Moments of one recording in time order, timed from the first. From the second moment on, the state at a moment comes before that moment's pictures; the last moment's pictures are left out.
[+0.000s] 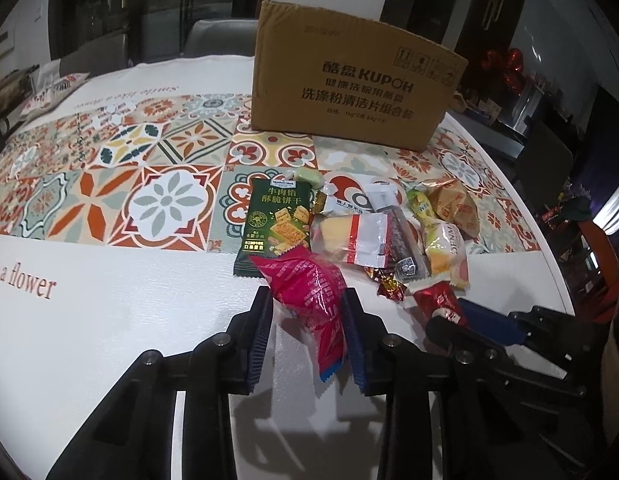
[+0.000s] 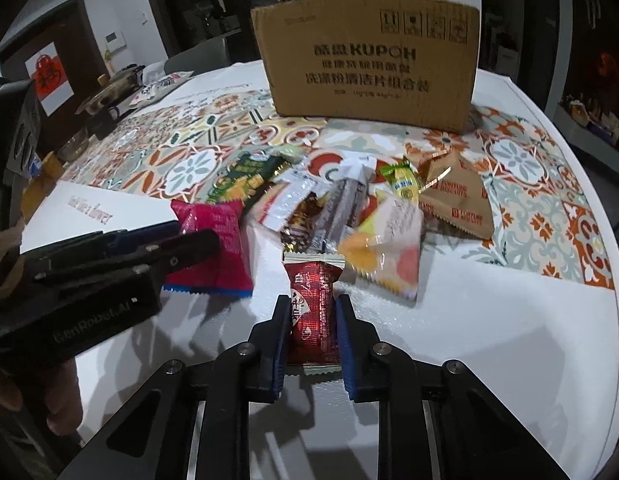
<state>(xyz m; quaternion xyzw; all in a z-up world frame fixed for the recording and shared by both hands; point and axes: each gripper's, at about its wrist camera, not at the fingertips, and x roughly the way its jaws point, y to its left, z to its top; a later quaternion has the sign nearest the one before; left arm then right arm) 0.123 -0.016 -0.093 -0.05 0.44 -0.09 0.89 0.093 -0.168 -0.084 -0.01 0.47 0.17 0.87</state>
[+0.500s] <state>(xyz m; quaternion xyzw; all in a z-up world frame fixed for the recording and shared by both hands) 0.104 -0.017 -0.057 -0.02 0.39 -0.11 0.91 0.091 -0.163 -0.038 0.00 0.43 0.18 0.89</state>
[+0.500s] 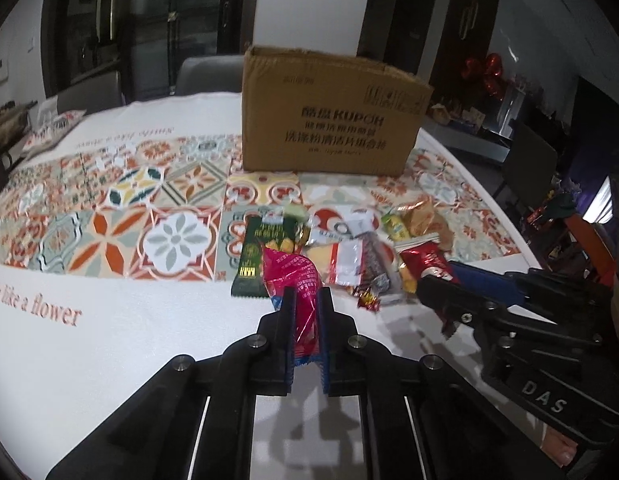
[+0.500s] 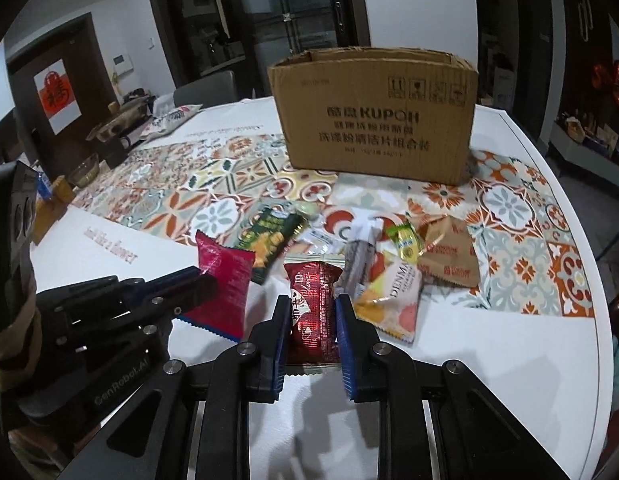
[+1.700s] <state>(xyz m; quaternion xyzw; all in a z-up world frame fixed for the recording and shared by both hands) 0.235 -0.028 0.072 0.01 0.27 -0.15 0.95 0.231 -0.176 0.070 0.04 0.34 0.15 0.93</state>
